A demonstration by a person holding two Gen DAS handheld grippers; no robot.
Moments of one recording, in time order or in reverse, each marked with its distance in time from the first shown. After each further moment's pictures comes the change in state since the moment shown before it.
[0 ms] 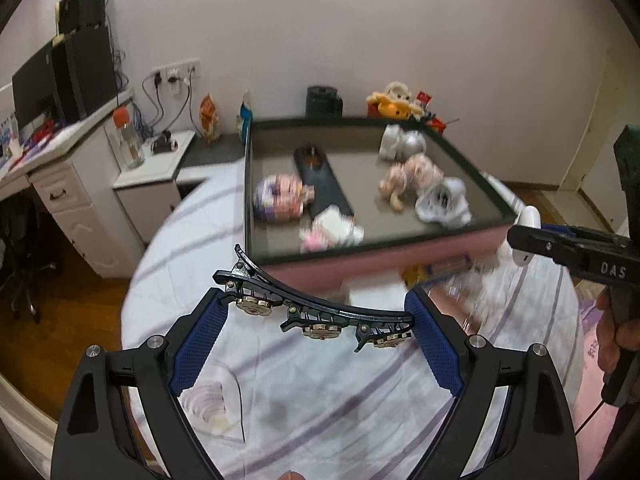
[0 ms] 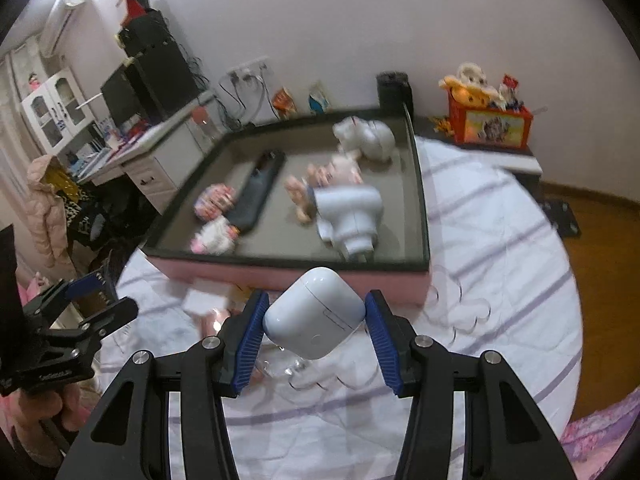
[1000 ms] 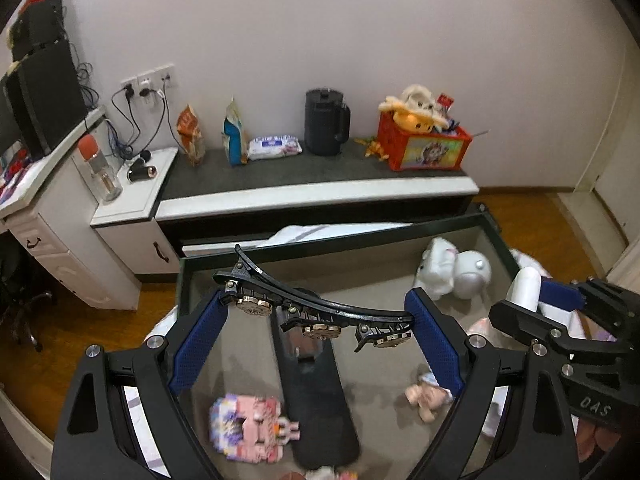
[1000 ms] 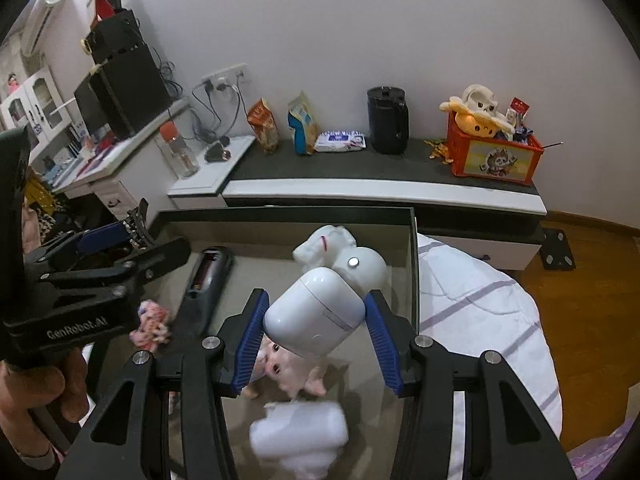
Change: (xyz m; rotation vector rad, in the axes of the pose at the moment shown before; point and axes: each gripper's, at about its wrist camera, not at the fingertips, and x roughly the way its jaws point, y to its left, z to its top) left arm 0.162 -0.015 0.165 0.016 0.084 0.033; right arm 0.099 -0.031 0.129 -0.016 0.033 -0.075
